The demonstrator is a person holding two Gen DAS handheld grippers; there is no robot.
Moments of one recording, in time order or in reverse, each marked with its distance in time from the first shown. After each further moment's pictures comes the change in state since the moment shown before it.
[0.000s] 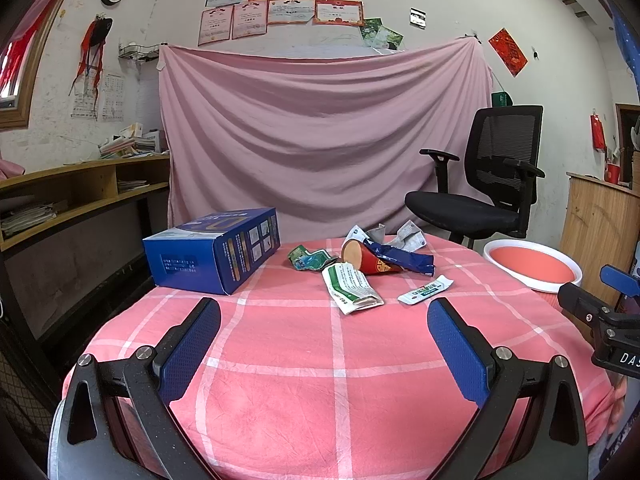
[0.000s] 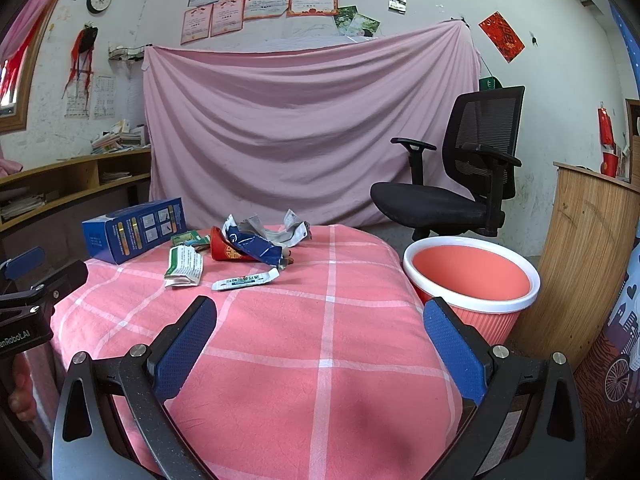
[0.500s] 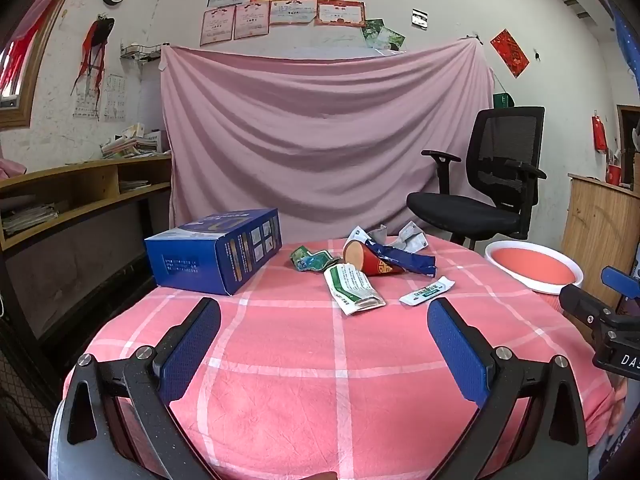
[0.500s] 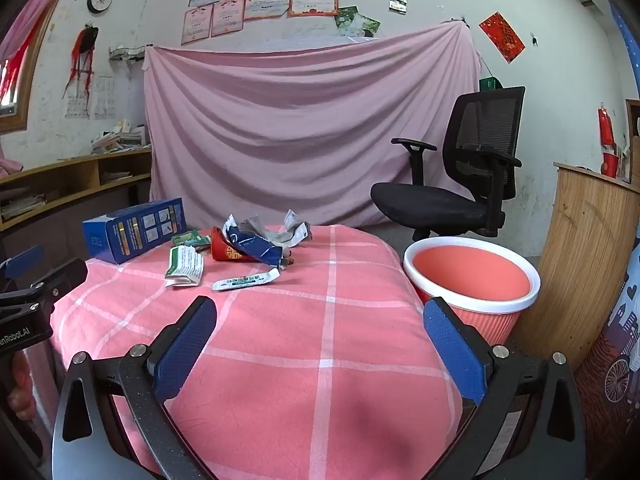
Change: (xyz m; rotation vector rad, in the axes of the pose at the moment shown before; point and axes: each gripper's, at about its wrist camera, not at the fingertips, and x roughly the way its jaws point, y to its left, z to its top) left arm 0.007 0.002 0.000 -0.005 0.001 0.007; right arm -0.001 0.000 0.000 0.001 -0.001 0.000
